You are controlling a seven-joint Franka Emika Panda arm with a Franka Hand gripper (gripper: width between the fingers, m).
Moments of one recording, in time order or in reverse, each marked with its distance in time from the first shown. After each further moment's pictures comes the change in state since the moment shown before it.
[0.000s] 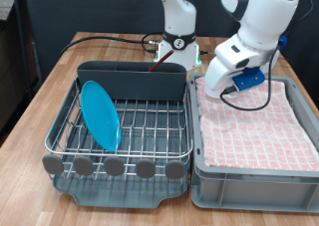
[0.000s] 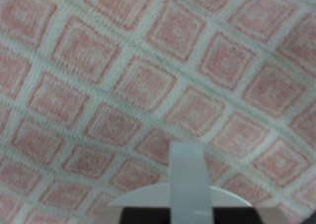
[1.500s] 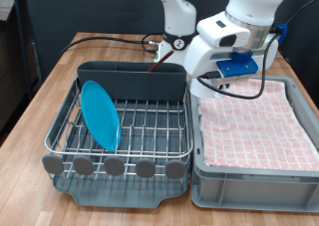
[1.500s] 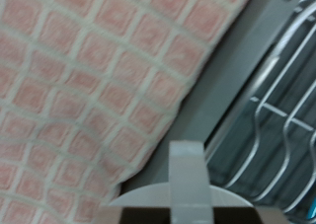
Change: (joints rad) arm -0.040 0.096 -0.117 0.311 -0.076 -0.044 -0.009
